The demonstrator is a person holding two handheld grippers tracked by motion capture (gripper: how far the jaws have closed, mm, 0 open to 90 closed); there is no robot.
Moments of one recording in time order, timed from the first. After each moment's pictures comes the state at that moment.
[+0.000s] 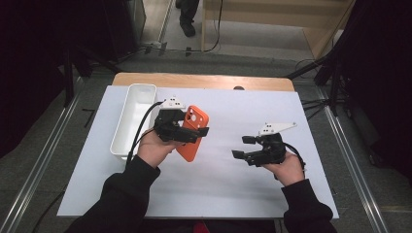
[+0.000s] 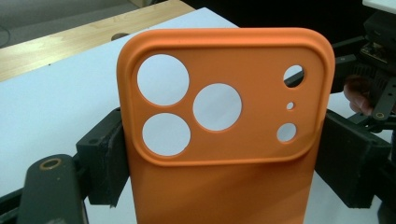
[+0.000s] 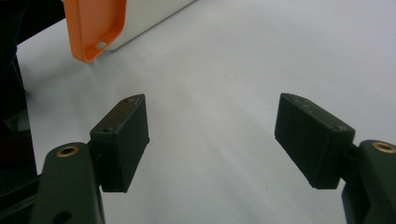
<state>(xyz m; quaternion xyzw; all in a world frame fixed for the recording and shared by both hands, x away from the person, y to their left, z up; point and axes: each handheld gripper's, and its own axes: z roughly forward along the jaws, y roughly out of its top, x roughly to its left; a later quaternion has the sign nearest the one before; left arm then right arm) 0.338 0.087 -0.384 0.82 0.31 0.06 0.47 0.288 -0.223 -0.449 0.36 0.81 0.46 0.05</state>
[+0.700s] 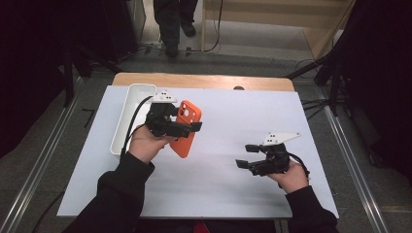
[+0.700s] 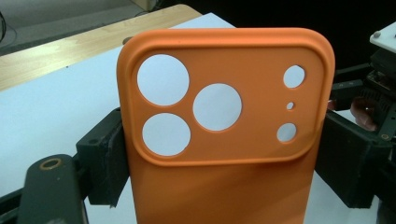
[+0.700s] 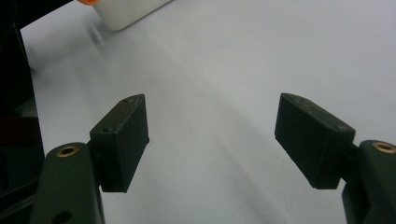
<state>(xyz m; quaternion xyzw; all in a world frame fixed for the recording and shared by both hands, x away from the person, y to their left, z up) 0.344 0.105 -0.371 0.82 0.31 0.06 0.48 0.269 -0.233 -0.465 0.35 0.82 0.46 0.05</state>
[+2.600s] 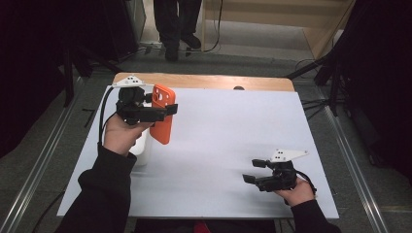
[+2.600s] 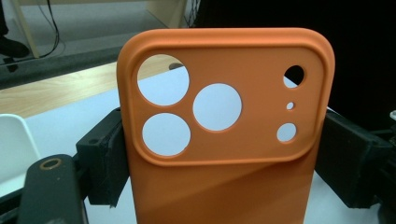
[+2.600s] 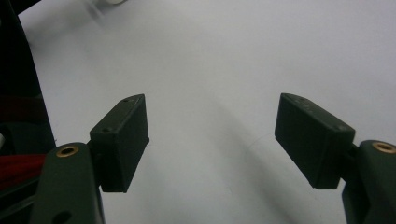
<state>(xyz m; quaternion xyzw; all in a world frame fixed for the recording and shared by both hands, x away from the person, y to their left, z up) 0.353 0.163 -0.334 0.77 0.37 0.10 0.50 0.233 -0.250 -0.494 0.37 0.81 0.46 0.04</state>
